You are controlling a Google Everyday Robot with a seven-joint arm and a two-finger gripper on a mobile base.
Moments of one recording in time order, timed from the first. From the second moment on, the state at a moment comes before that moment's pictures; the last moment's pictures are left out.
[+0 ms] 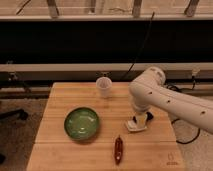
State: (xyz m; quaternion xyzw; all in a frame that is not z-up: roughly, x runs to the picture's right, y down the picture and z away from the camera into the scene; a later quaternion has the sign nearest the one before) arm 0.153 0.122 0.700 -0.26 -0.01 -0.08 0.96
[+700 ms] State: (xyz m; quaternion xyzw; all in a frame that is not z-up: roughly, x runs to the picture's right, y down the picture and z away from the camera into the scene) arm 0.132 0.126 0.708 -0.26 -0.01 -0.09 0.96
